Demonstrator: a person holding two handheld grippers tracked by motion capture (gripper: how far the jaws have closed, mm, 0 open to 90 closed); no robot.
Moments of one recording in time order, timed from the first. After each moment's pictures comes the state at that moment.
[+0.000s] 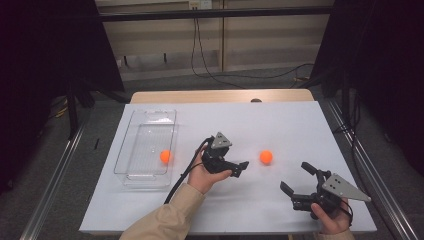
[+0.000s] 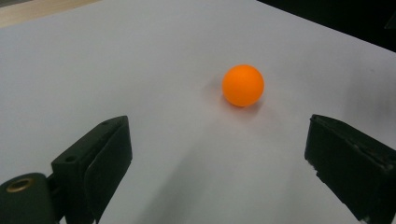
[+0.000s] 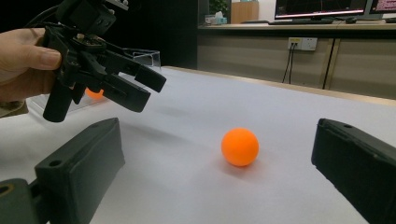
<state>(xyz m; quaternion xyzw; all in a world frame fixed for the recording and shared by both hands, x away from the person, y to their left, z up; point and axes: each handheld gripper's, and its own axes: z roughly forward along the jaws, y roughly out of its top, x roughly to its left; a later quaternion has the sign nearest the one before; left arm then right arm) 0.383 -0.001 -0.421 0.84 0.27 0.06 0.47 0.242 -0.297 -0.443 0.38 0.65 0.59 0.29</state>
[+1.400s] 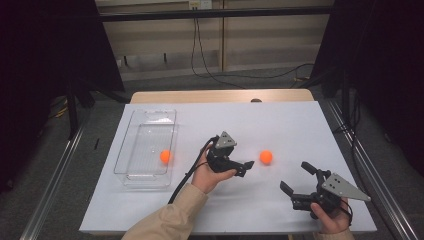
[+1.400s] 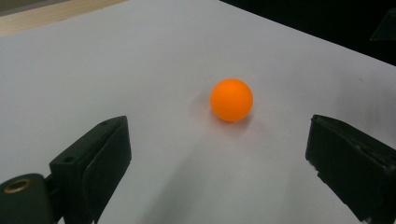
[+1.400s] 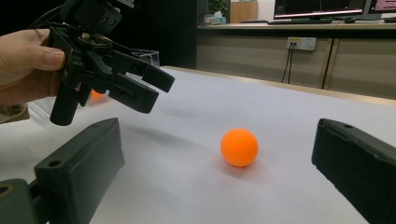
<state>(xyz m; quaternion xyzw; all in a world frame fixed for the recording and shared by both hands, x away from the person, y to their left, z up) 0.385 -0.013 -0.422 0.83 0.26 0.06 0.49 0.243 -0.297 -0.443 0.38 0.65 0.59 0.29</state>
